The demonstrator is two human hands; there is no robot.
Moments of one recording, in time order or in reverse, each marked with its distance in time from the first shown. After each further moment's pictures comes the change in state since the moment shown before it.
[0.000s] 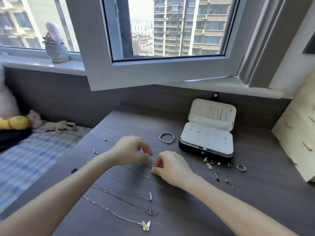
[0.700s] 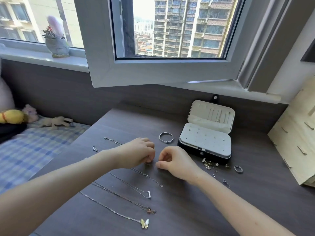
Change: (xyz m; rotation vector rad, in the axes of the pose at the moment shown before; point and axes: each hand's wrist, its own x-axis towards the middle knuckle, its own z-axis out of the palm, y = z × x) left_hand 0.012 -0.018 0.019 0.225 0.041 0.562; right_hand 0.004 0.018 -0.004 0.414 0.030 0.039
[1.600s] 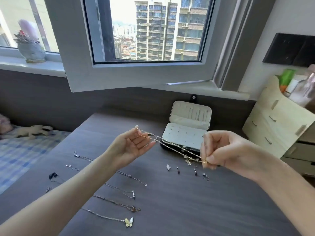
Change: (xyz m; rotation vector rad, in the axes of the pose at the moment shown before) left_hand 0.034 0.053 -0.023 -2.238 0.560 -0.735; right_hand -0.107 -0.022 -0.142 0.685 -0.237 -0.042
